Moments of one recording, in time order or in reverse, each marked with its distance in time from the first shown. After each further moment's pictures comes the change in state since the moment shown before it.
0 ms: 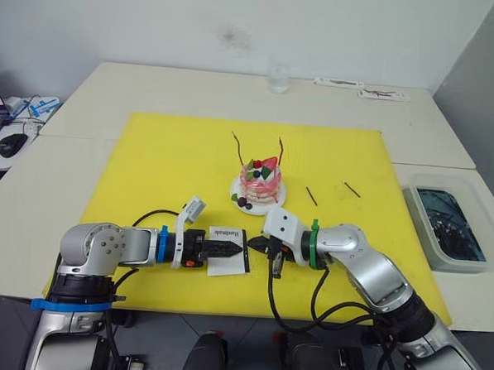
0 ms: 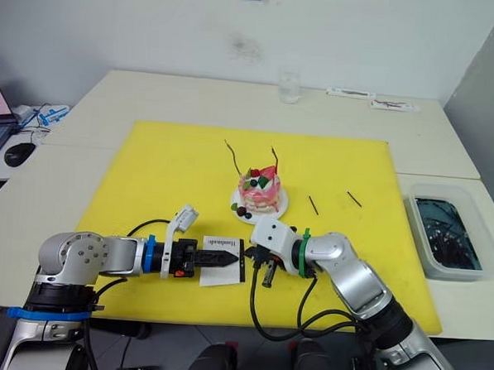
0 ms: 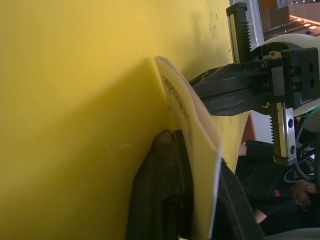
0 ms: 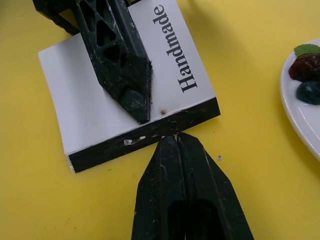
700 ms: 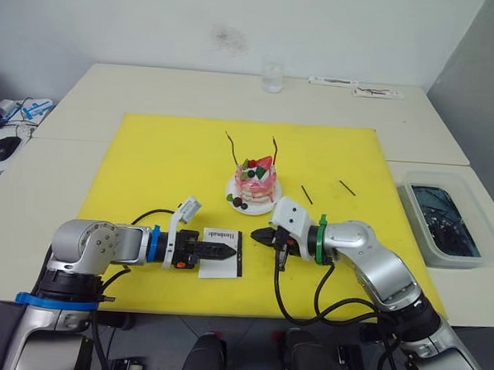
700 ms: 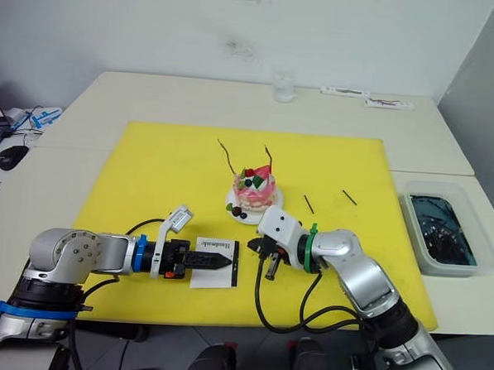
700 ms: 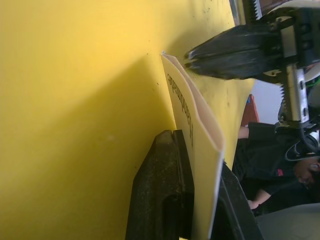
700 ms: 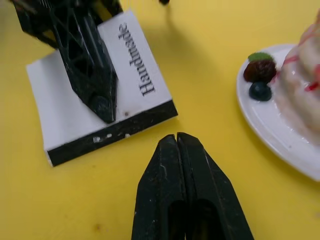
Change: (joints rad) left arm -0.008 0.132 -0.083 0.003 0.012 -0.083 -0.150; right arm 0.024 0.015 -0.110 -0.057 0.089 0.025 -0.031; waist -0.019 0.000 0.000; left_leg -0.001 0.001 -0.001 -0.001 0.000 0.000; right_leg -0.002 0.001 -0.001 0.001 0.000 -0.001
